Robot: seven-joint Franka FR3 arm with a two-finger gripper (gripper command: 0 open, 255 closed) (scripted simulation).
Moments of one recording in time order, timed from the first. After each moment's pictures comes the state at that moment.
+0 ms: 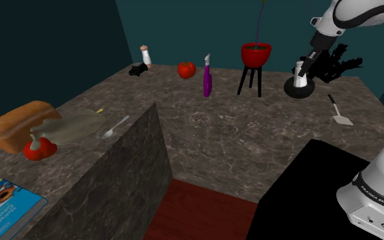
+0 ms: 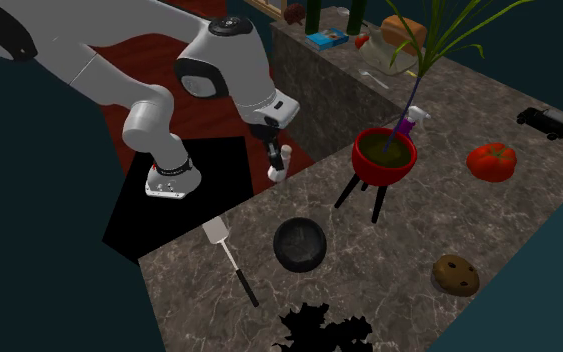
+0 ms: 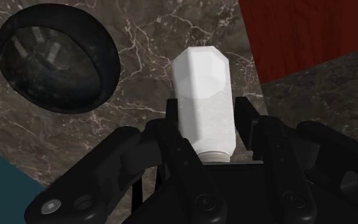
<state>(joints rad) -0.03 -0.58 -0.46 -2.48 -0.18 2.14 -0.47</state>
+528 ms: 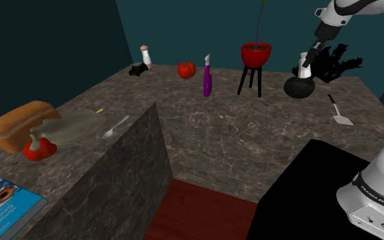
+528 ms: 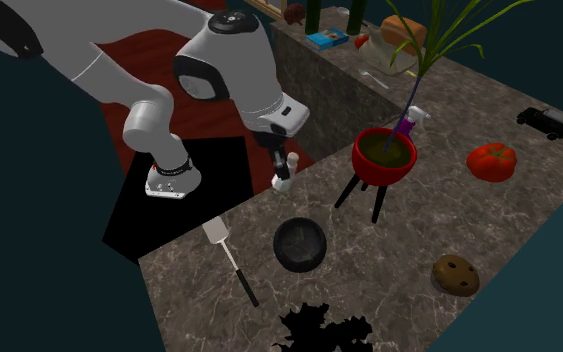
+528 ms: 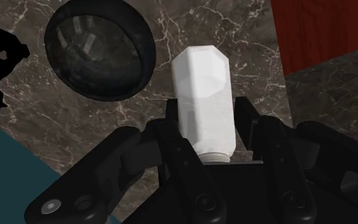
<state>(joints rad) -0.02 -0.49 -0.54 -2.33 -0.15 2.09 -0.57</state>
